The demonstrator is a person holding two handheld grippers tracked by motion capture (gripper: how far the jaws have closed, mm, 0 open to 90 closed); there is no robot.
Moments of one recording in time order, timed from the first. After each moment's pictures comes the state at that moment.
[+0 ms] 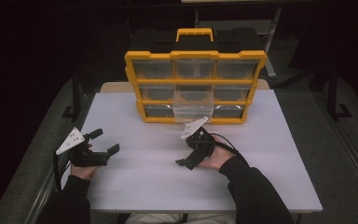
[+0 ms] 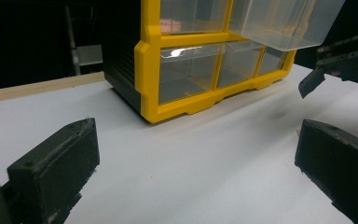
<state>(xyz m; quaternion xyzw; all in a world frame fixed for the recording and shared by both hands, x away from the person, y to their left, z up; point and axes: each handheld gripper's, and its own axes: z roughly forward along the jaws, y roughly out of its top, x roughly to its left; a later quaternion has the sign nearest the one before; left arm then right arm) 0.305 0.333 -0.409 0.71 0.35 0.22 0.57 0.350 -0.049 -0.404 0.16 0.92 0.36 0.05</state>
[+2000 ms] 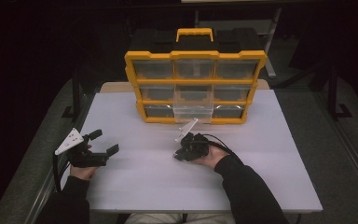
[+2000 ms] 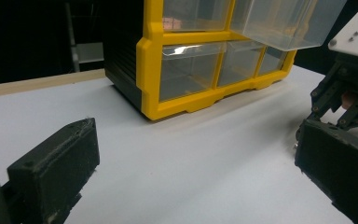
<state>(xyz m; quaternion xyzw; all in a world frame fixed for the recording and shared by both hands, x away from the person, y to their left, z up) 0.304 0.336 -0.411 0.71 0.36 0.21 0.57 0.365 -0.034 -0.429 0.14 0.93 0.32 0.01</state>
